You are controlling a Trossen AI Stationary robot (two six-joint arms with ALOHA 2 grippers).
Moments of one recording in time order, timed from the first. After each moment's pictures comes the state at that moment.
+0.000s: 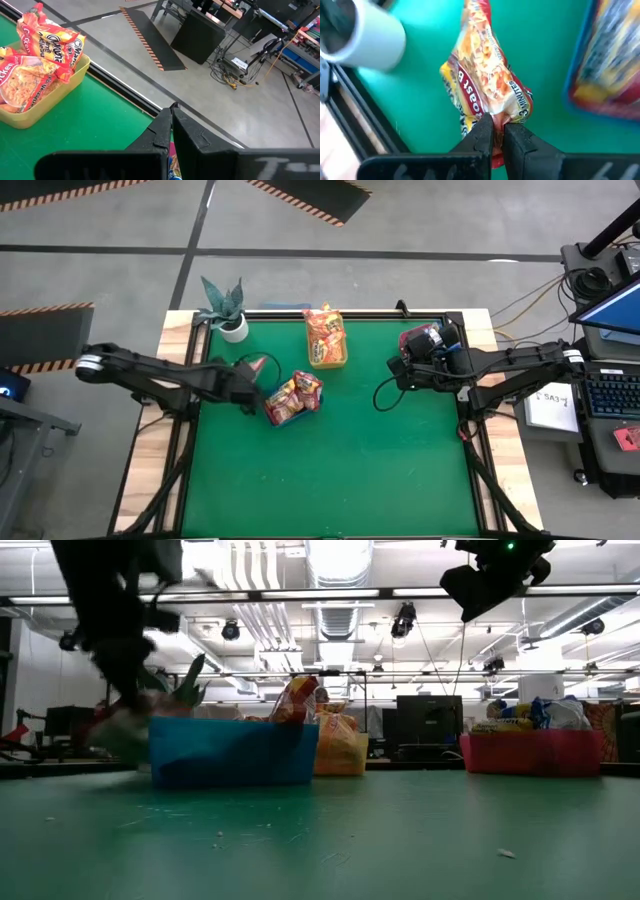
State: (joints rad) left arm -0.10 1.21 0.82 -1.11 -0.51 -0.79; right arm 0.06 1.19 1.06 -1.03 1.10 0.68
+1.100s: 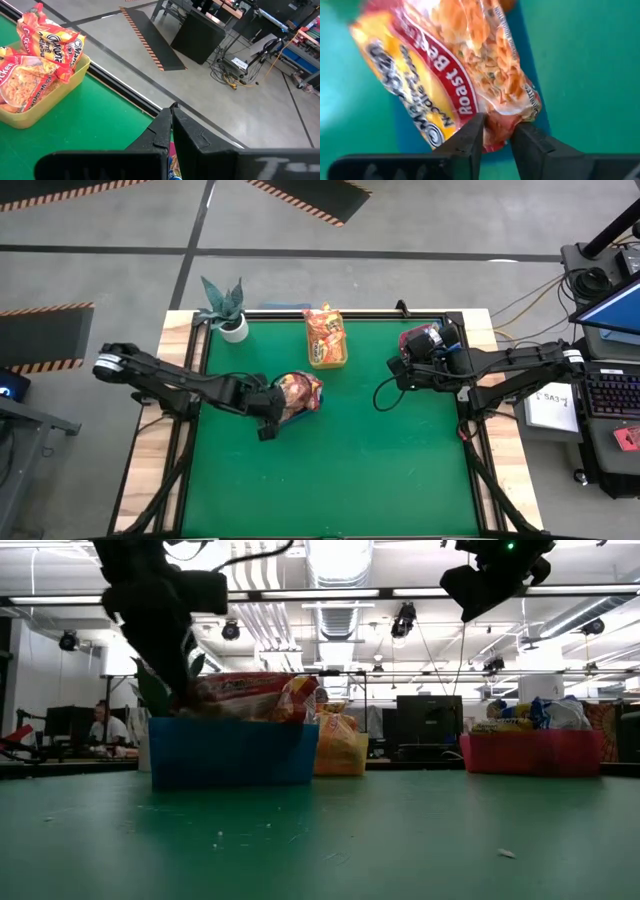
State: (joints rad) left arm -0.20 1.40 0.95 -0.76 -0.26 -0.43; right arm 0.06 1.19 1.06 -1.04 1.10 0.68
